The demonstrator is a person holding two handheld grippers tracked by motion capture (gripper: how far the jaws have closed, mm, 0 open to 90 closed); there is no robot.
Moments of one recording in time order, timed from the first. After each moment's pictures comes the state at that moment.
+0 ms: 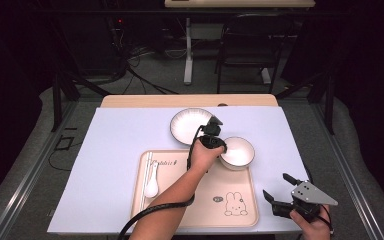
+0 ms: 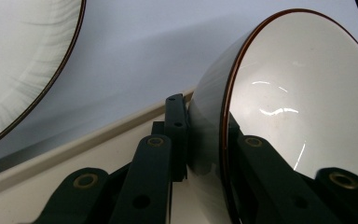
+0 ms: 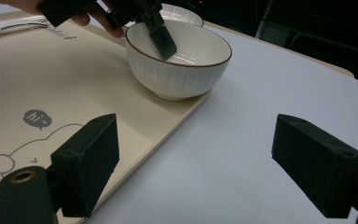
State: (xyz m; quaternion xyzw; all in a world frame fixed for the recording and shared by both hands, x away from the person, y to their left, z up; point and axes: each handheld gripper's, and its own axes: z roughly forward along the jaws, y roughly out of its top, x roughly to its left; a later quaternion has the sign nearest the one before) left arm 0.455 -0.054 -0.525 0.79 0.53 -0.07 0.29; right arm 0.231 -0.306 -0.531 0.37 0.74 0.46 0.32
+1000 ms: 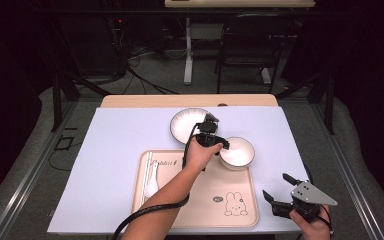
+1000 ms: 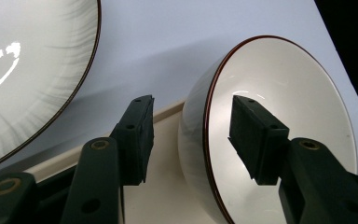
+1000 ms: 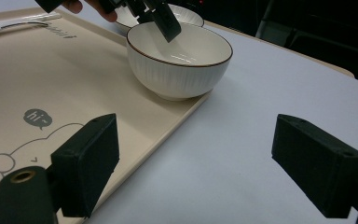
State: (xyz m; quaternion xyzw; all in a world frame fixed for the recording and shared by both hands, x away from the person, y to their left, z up) left arm 0.451 -0.040 -0.507 0.78 0.52 -0.06 0.33; right arm 0.231 -0.305 -0.531 0.37 0.74 0.46 0.32
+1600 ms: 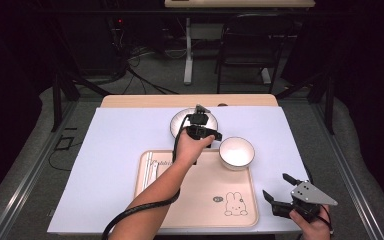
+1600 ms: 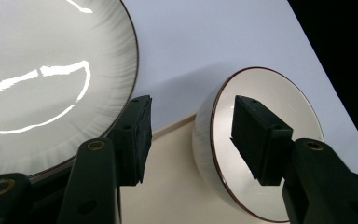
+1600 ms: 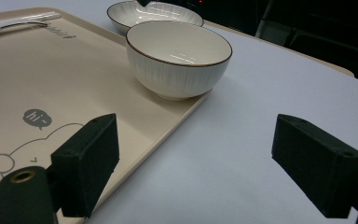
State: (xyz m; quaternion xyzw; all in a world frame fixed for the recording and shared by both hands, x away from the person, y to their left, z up) left arm 0.452 -0.008 -0.469 0.77 0.53 -0.03 0.35; right arm 0.231 -0.305 -0.531 0.37 0.74 0.46 0.32
